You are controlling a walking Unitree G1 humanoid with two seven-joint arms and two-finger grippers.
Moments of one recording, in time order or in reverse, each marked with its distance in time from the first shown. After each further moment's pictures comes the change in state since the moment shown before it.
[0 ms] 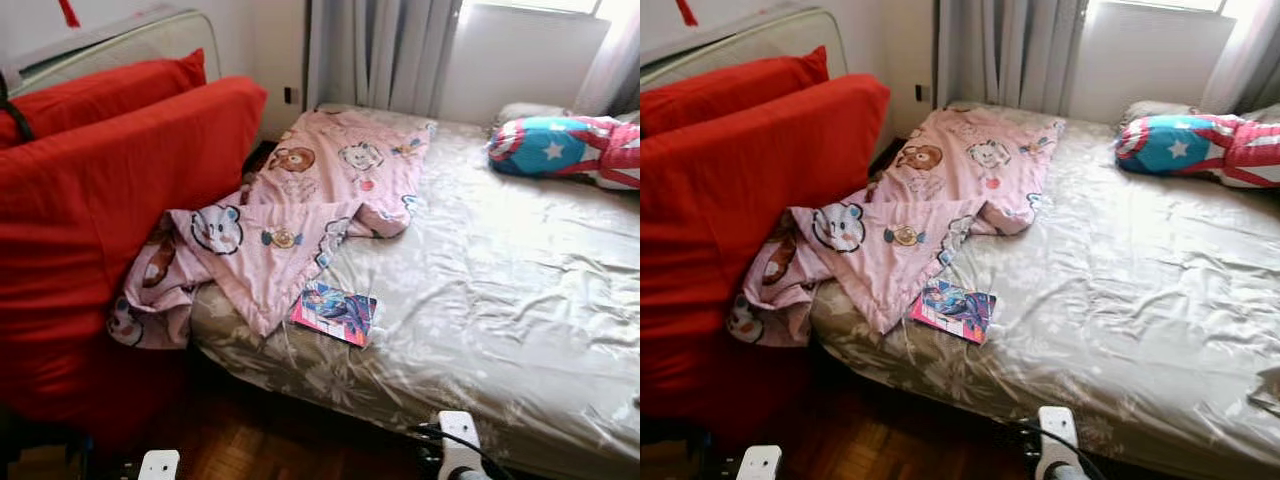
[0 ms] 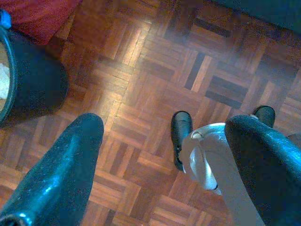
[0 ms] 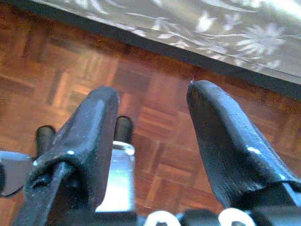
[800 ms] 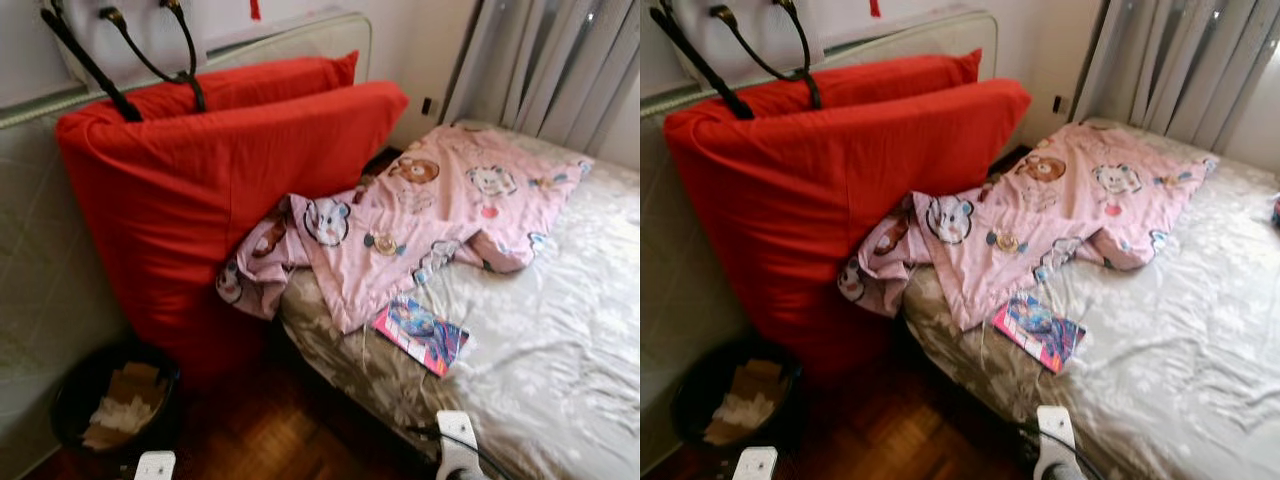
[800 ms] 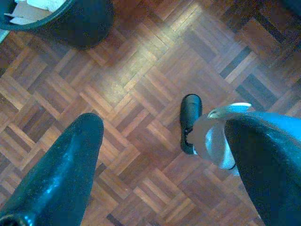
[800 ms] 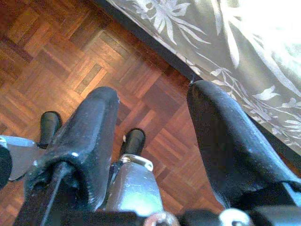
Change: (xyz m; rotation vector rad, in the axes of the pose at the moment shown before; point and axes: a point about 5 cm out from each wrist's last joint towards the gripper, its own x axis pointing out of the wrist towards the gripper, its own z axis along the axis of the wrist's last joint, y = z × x) left arm -0.001 0.004 -0.002 0.002 0.009 0.010; right arm 0.000 -0.002 0.000 -0.001 0.002 -0.004
